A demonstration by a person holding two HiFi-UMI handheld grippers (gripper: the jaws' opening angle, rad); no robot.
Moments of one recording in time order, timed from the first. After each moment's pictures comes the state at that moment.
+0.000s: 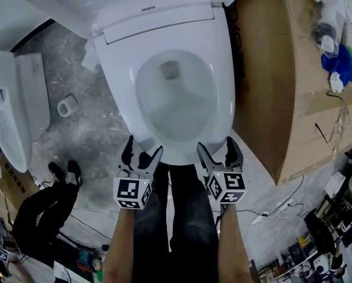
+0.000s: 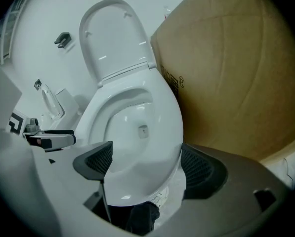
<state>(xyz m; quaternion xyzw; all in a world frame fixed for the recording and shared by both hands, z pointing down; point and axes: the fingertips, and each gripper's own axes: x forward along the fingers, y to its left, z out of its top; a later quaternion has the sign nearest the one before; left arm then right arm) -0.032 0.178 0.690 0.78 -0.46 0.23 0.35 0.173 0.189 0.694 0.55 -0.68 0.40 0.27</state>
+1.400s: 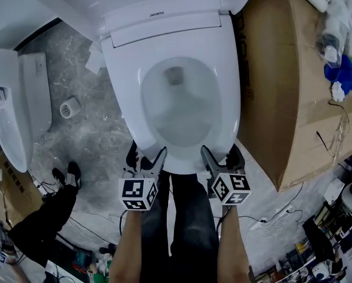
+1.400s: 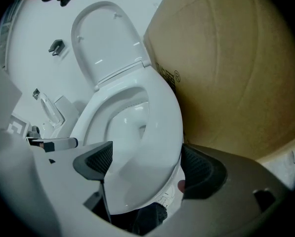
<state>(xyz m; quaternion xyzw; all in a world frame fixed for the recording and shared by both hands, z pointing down) -0.036 0.174 0.700 0.74 -0.50 0.23 0.40 0.175 0.185 0.704 0.55 -0.67 0.44 0.24</state>
